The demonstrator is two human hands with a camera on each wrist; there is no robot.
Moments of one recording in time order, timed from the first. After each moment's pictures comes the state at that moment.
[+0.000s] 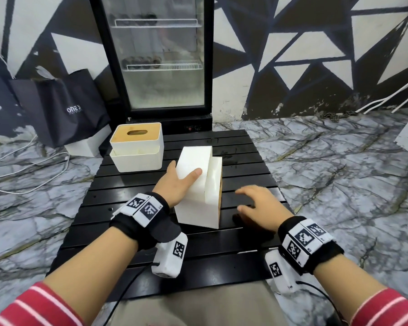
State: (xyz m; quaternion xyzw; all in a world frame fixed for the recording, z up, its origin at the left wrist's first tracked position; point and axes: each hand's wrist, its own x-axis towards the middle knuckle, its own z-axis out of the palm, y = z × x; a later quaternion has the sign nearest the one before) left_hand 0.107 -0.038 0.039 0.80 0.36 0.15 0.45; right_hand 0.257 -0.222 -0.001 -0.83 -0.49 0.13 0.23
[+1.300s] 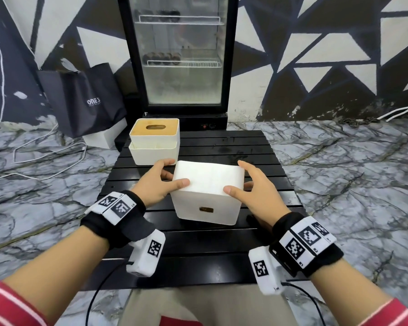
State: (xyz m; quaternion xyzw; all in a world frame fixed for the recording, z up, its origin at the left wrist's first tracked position) left_hand 0.043 -0.011 0.057 0.80 0.35 0.17 0.46; right_hand 0.205 -0.190 0.051 -0.77 -0.41 0.18 0.45
